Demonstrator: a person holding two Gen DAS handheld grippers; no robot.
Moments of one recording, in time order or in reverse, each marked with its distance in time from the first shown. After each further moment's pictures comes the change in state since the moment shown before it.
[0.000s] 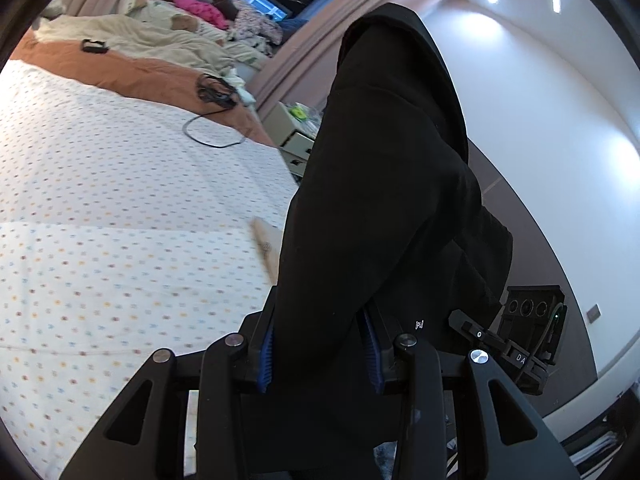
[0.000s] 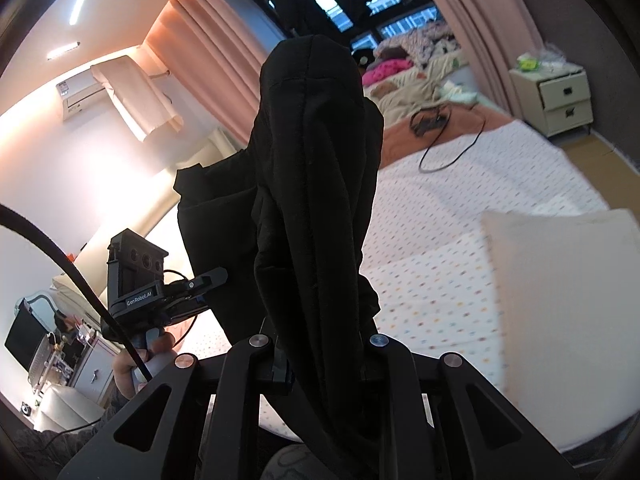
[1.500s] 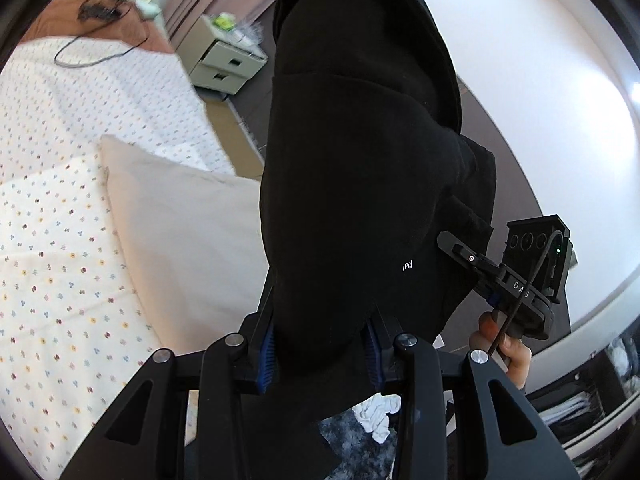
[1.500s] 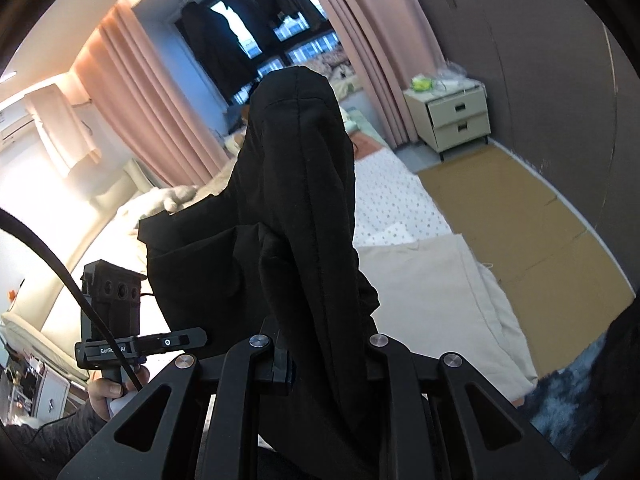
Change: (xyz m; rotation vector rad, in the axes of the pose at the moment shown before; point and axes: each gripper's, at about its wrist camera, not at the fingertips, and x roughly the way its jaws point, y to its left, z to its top) left arm 0.240 -0.085 0.011 0.035 0.318 -0.167; right arm -0.033 -0.042 0.020 0.091 -0.006 -0.320
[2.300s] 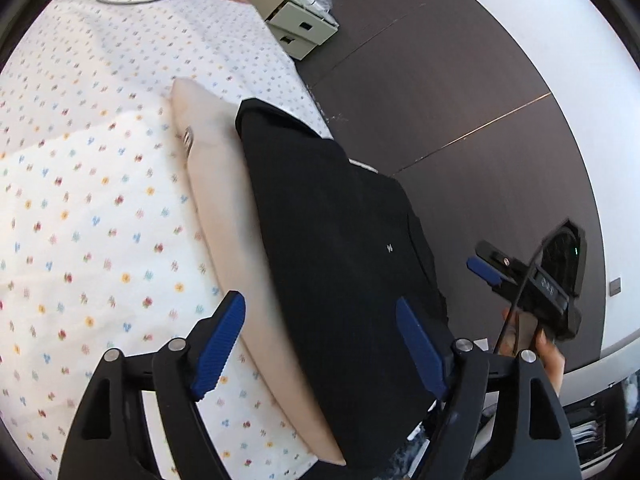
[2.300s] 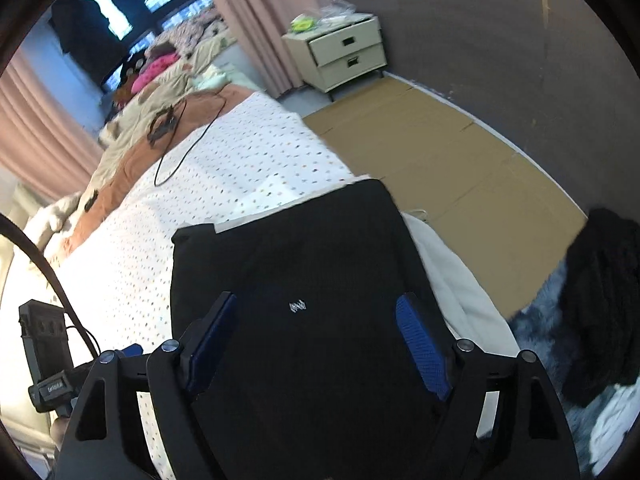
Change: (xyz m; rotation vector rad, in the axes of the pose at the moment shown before) left arm 0.083 0.135 0.046 -0.104 0.110 0.144; right arm 0.083 0.010 0.011 0.236 0.088 -0.335
